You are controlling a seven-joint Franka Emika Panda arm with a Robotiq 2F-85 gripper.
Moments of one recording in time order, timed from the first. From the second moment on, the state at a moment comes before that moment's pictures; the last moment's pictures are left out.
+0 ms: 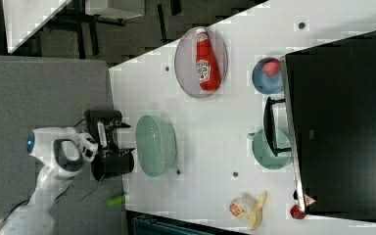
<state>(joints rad) 0.03 0.37 0.55 -1.98 -0.08 0.75 1.22</state>
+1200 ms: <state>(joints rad) 0.06 0.59 0.44 -2.17 -0.23 1.04 1.34</state>
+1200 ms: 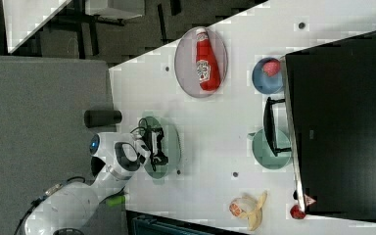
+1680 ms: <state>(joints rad) 0.03 0.51 0.38 -2.22 -0.22 1.07 1.36</state>
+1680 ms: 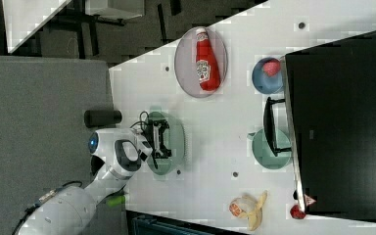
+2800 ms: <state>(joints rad) -0.16 0.40 0.24 -2.35 -0.21 1.07 1.14</state>
